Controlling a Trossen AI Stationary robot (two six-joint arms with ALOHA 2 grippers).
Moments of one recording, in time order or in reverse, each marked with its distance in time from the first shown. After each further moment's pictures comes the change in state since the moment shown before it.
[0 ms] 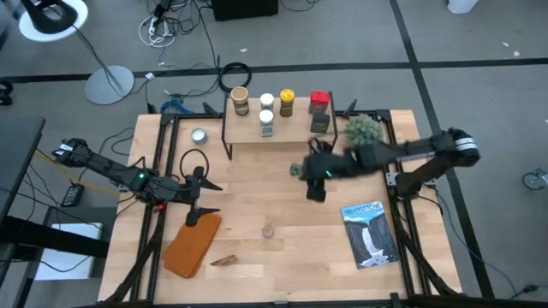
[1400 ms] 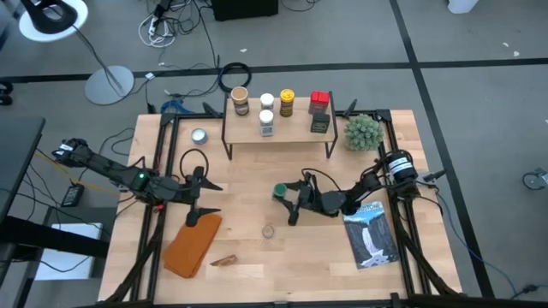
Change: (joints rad) left arm 0.000 0.000 0.000 0.007 0.000 0.000; right arm 0.150 0.651 -0.497 2.009 0.296 -0.177
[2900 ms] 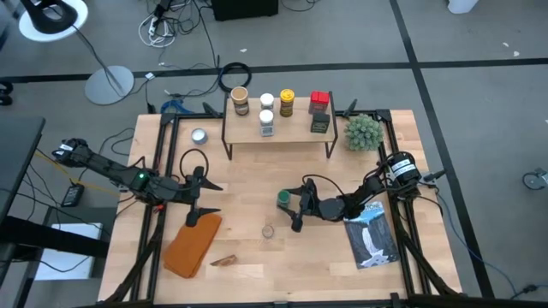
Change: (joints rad) left arm 0.000 0.000 0.000 0.001 0.000 0.000; right arm 0.051 -0.011 -0.021 -0.176 0.024 0.078
